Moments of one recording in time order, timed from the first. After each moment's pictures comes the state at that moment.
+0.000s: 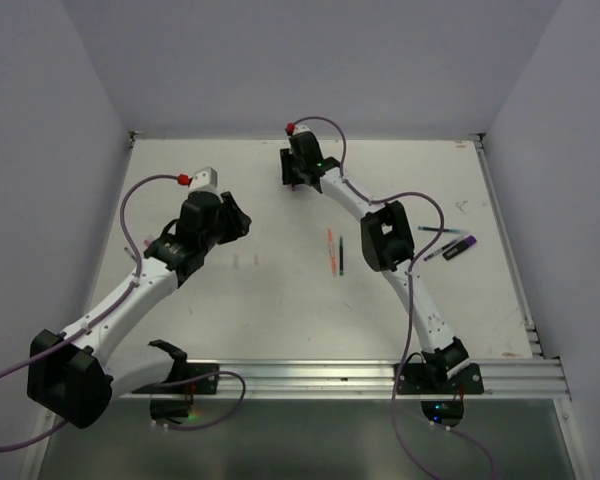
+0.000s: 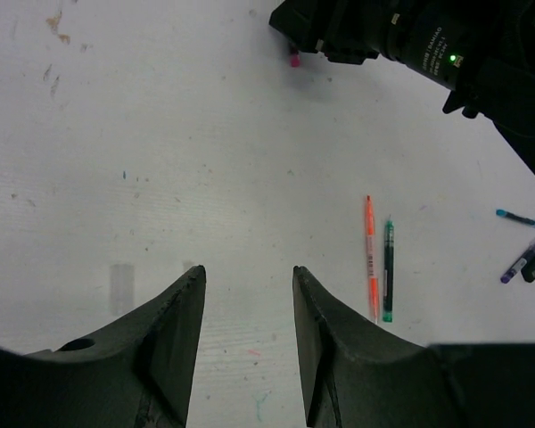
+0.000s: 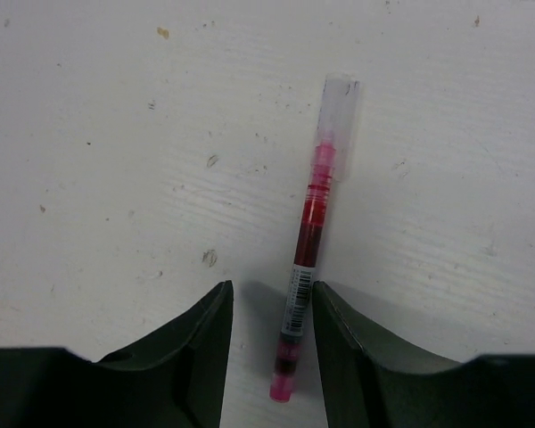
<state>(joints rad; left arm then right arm) -0.44 1.13 0.84 -0.26 -0.16 -0.64 0.54 2.70 2.43 -0.39 0.07 0.29</state>
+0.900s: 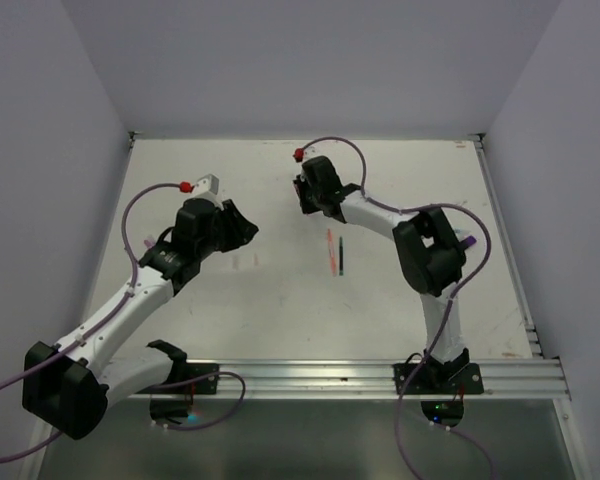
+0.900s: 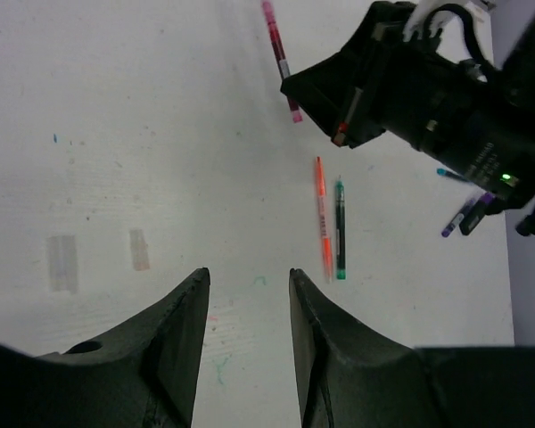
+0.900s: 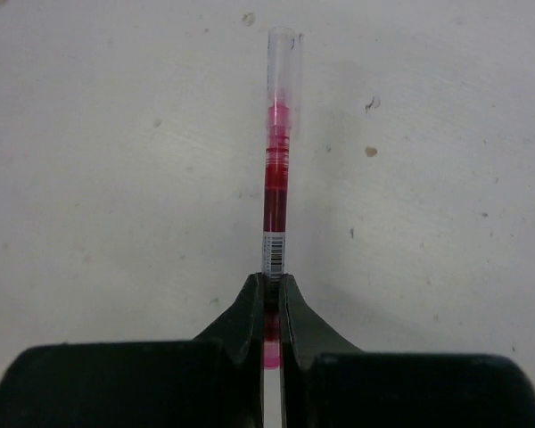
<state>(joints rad) -0.44 1.07 0.80 -0.25 -0.02 -0.70 0.59 2.18 1.62 -0.17 0.11 0.20</state>
